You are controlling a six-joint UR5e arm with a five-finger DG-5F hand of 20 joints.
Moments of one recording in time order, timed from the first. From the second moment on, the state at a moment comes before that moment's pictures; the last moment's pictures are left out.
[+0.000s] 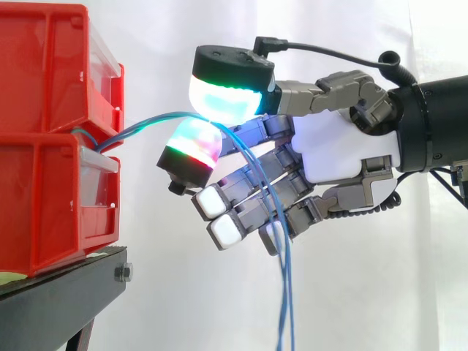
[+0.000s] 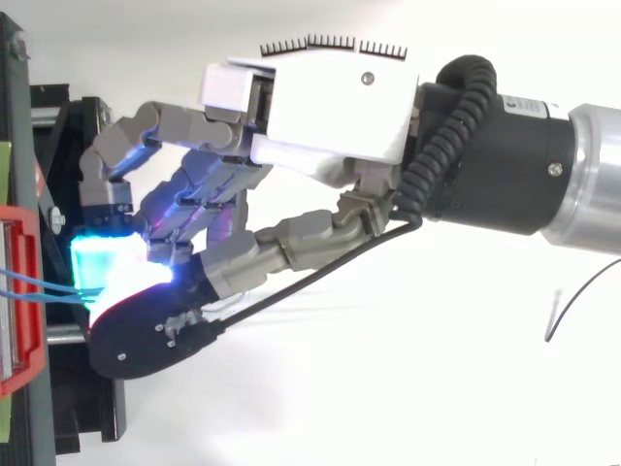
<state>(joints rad) 0.12 -2.35 -0.90 -3.16 -1.27 -0.11</state>
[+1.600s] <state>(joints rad) 0.12 -2.35 -0.90 -3.17 -1.27 -0.10</state>
